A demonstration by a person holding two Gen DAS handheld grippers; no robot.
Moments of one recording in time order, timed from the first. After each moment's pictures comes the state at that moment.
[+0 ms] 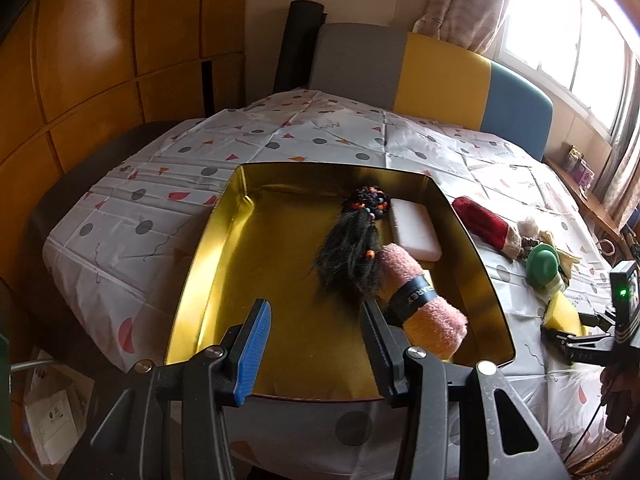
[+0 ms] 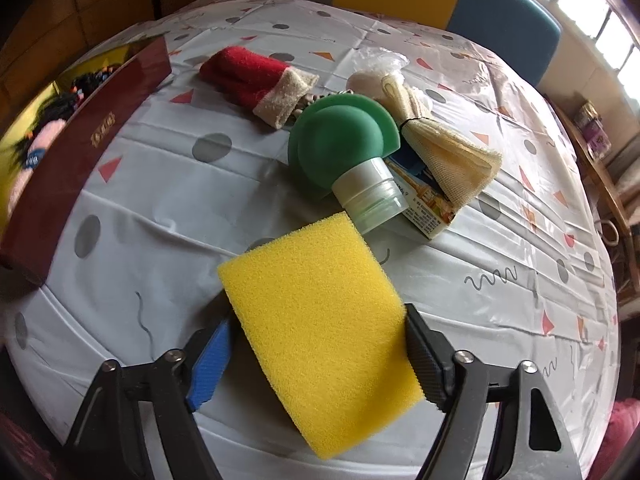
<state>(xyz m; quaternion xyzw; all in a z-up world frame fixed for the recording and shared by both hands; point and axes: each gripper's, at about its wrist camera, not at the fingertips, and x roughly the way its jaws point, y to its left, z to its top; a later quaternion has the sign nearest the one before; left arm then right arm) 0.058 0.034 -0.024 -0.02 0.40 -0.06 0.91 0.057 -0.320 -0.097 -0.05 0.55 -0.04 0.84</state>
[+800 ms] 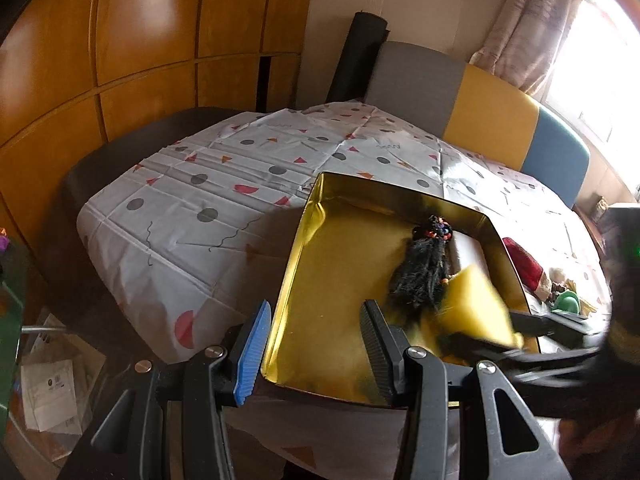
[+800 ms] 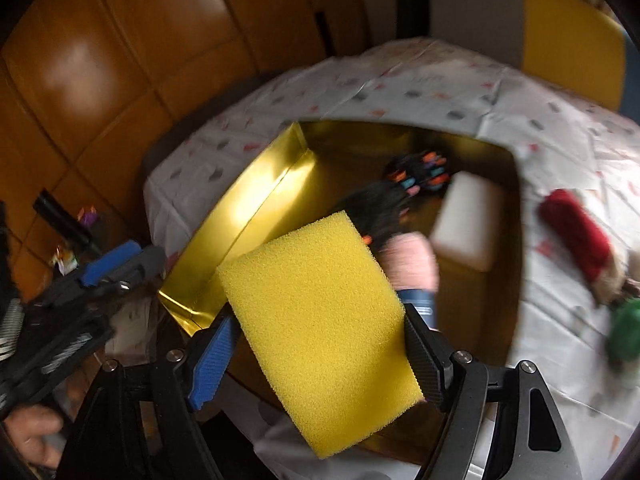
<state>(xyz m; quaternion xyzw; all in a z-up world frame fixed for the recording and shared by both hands) 0.058 0.104 -0.023 -0.09 0.39 0.01 0.92 0.118 -0.067 -0.038 0.02 0.50 0.22 0.84</state>
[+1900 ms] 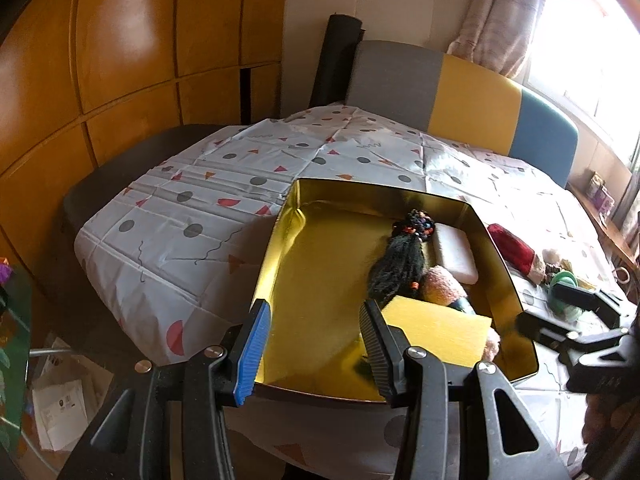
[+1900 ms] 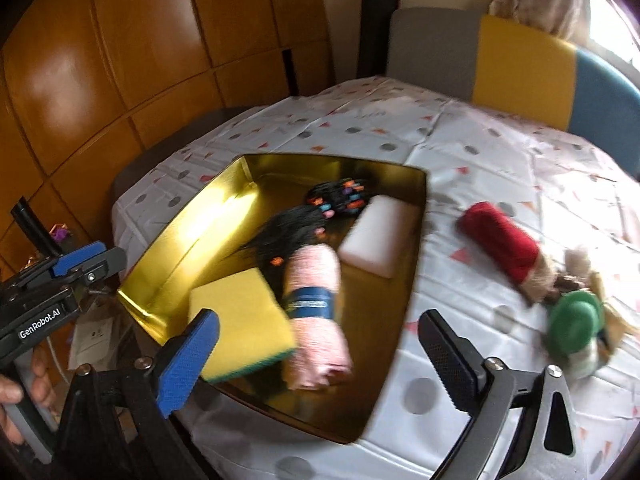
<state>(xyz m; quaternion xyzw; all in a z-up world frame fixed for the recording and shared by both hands) 0.052 0.074 -0.012 -0.04 0.38 -0.01 0.92 0.082 -0.135 -0.016 0.00 0.42 0.15 0.90</state>
